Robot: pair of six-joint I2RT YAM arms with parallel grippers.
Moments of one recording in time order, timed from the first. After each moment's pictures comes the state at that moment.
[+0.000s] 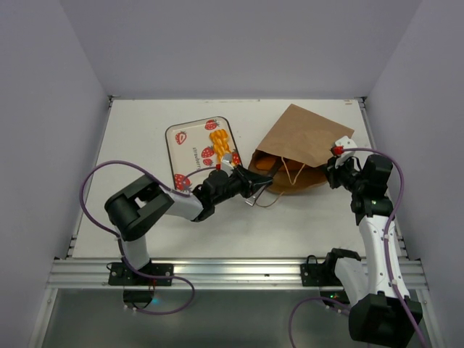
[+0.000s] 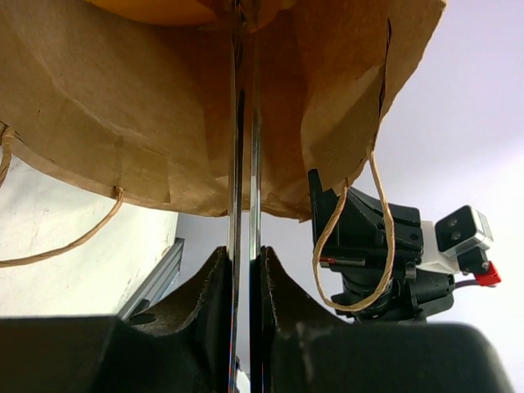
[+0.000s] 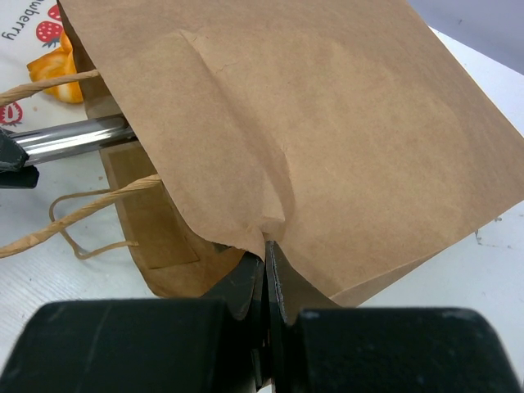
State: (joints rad) left arm -0.85 1.82 0.71 0.97 0.13 -1.70; right arm -0.18 0.83 0.67 -0.28 -0.62 -0.39
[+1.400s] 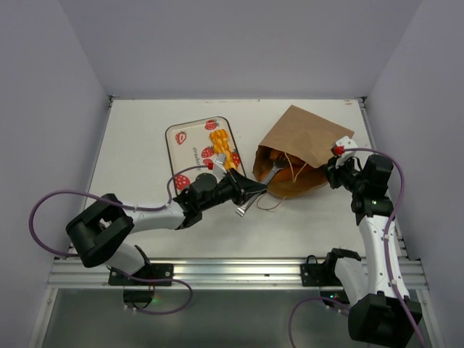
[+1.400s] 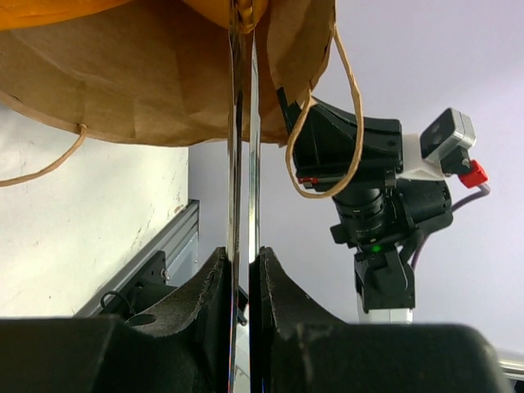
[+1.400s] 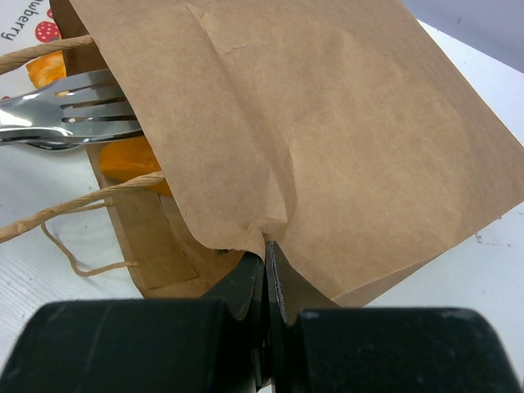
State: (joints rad) left arm -0.89 1.50 0.61 0.76 0.16 -1.56; right arm -0.19 0.83 0.67 -0.28 -0.62 -0.39
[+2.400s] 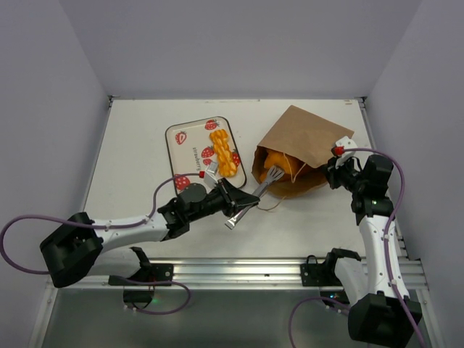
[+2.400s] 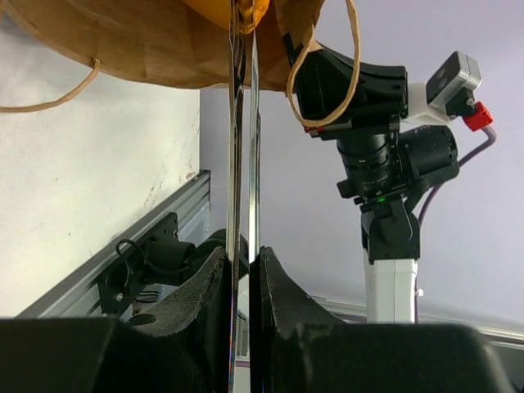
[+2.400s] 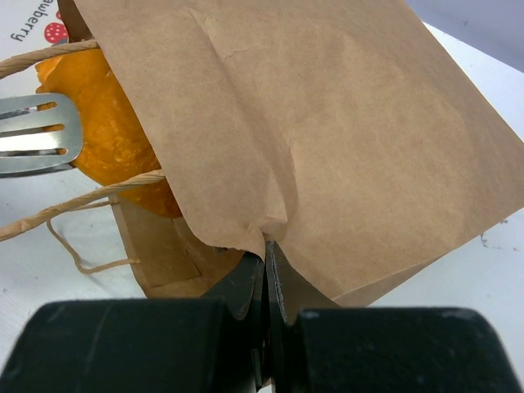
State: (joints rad) left arm -0.95 1.25 0.50 0.59 0.13 -1.54; right arm -0.19 0.83 0.67 -0.28 -0.64 -0.39
